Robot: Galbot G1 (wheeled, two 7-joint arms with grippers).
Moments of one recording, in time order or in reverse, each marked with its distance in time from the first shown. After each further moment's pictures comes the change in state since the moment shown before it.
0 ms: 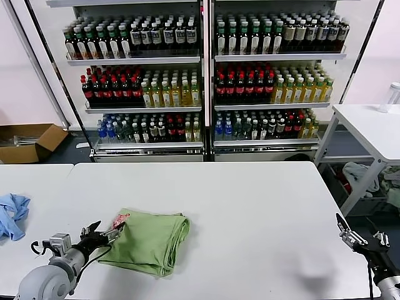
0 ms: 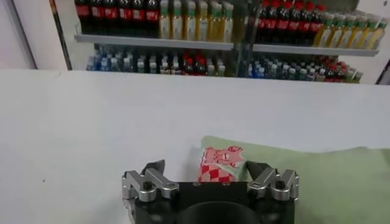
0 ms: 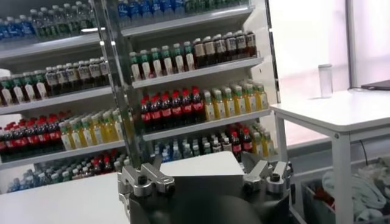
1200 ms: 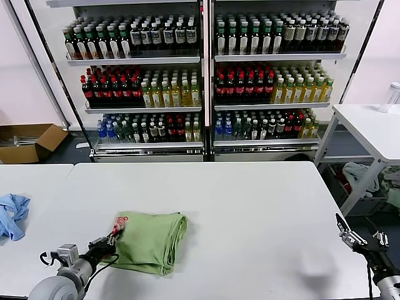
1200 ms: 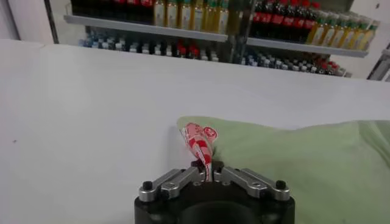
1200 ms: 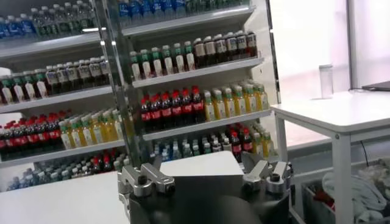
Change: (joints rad) left arm 0.043 -0.070 0.000 0.001 0.025 -0.046 0.030; right arm 0.010 -0.005 -0.007 -0.023 -0.008 0.015 -0.013
